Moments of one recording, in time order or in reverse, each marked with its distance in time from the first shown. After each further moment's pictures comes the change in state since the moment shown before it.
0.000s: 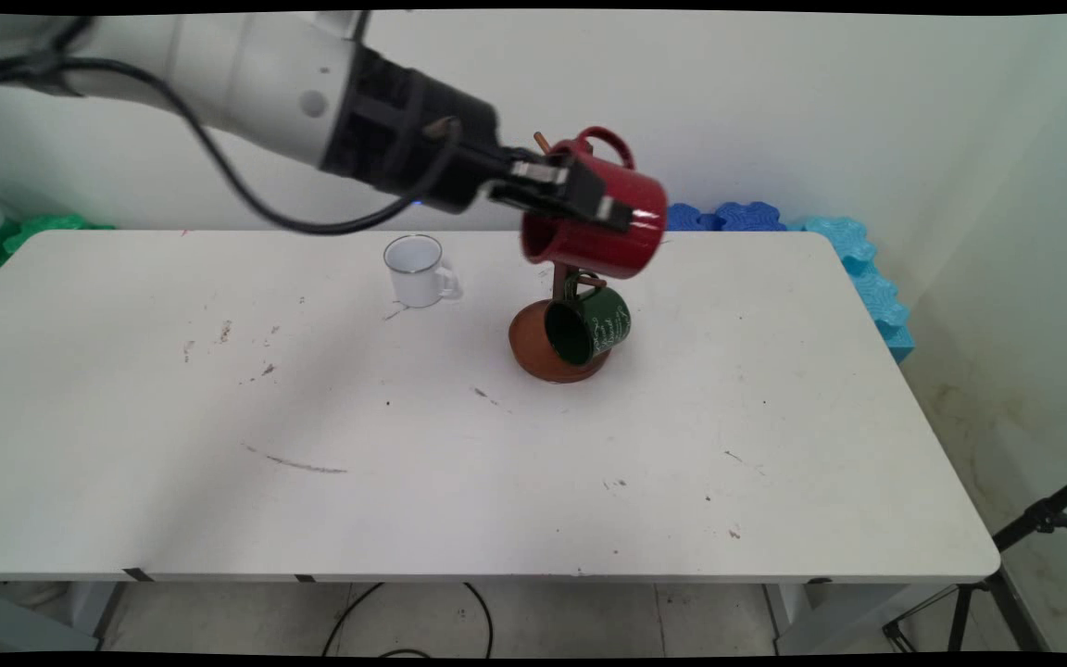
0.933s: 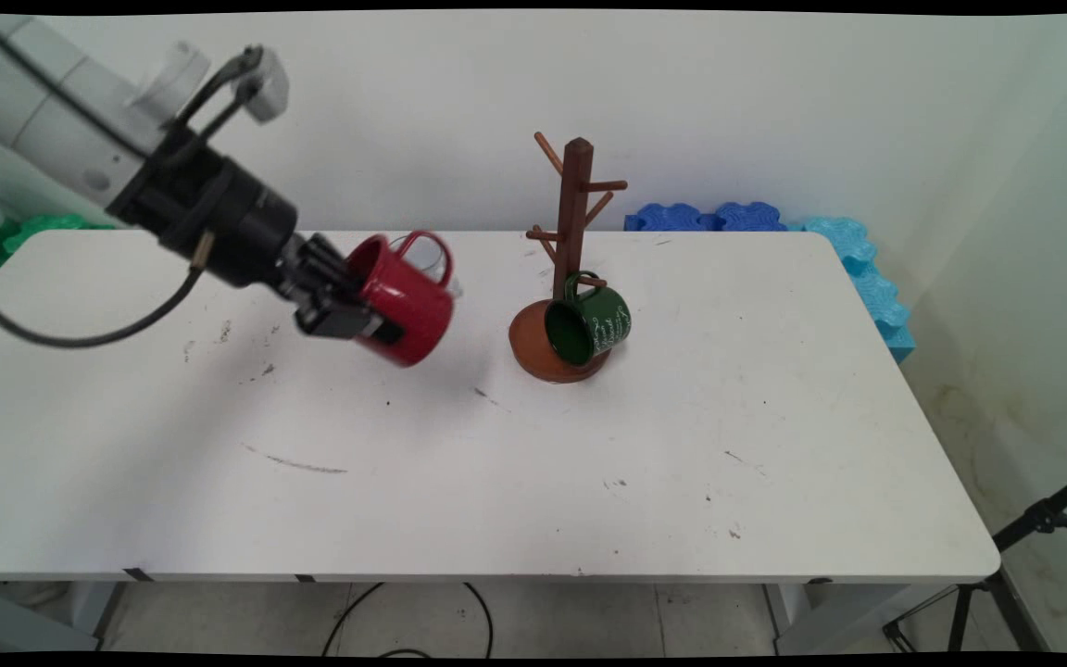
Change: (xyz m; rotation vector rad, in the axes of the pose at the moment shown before) arm -0.047 -0.063 -0.088 0.126 -0.400 0.351
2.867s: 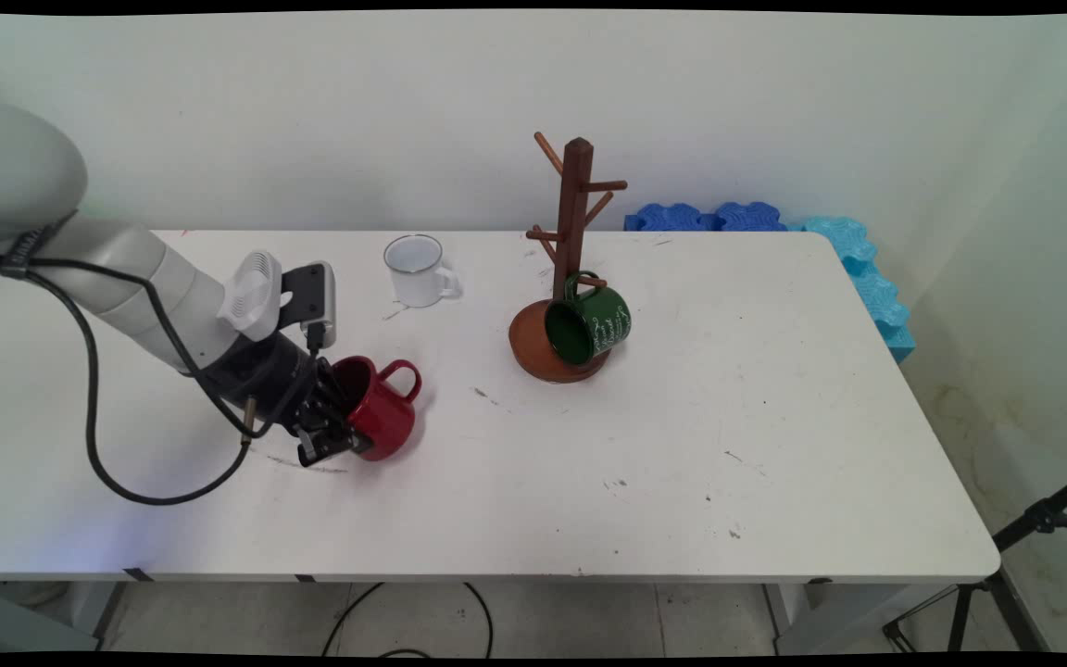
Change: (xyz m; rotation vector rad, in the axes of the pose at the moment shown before) arm -0.087 -0.019 0.114 0.116 -0.242 0.147
